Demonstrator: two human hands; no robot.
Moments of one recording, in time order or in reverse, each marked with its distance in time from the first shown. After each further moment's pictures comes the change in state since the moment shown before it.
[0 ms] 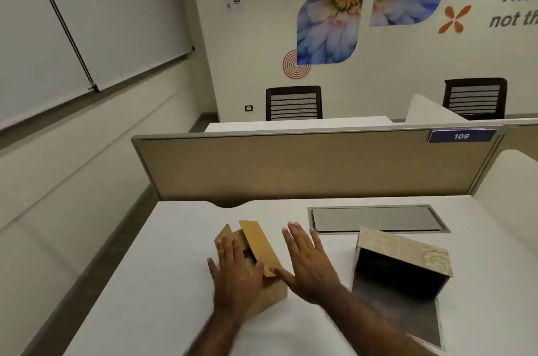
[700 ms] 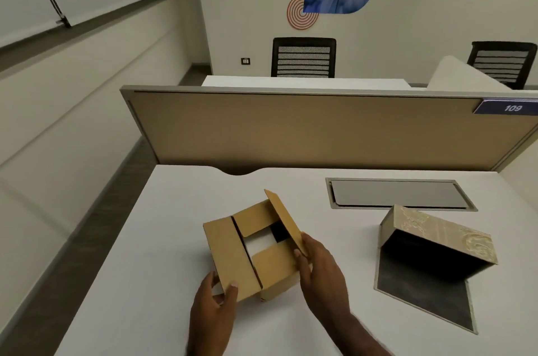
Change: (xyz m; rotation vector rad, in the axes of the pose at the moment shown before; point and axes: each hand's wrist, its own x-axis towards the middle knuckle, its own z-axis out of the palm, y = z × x) left_hand -0.027 -0.133 0.024 -0.752 -0.153 -0.422; right_hand -0.002 -0.071 0.074 0.484 0.275 0.409
